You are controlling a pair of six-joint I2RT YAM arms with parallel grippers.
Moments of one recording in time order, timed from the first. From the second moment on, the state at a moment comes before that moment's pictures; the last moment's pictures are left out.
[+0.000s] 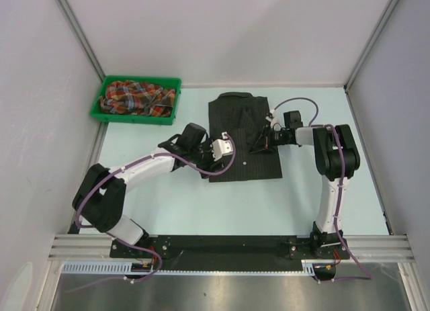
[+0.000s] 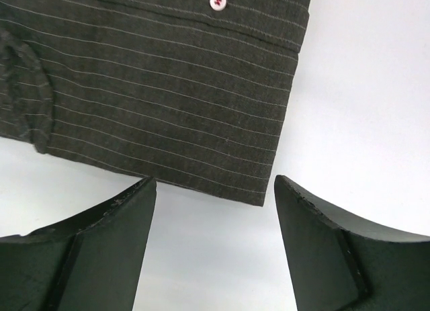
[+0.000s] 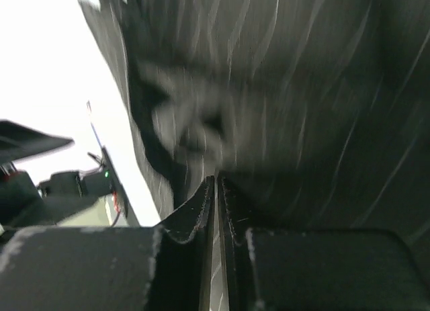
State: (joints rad) left arm -0.63 1.53 0.98 -0.30 0.39 0.59; right arm 0.14 2.09 1.19 -0.10 -0.95 0.38
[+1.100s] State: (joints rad) left arm -0.96 1.66 0.87 -0.04 0.05 0.75; right arm 0.17 2.31 1.40 0.20 -0.97 0.67
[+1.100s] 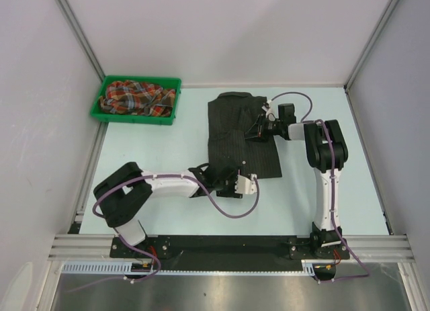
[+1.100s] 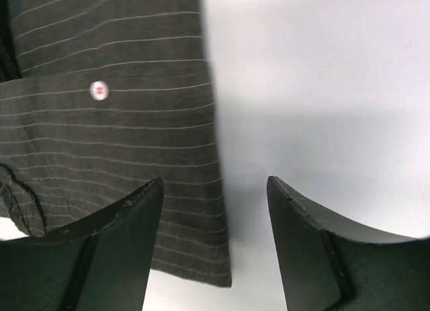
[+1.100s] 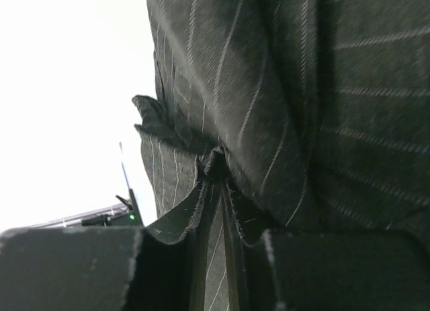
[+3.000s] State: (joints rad) left arm -1.30 1.29 1.11 -0.68 0.10 0.44; right arm 0.53 1.97 0.98 -0.11 -1.04 0.27
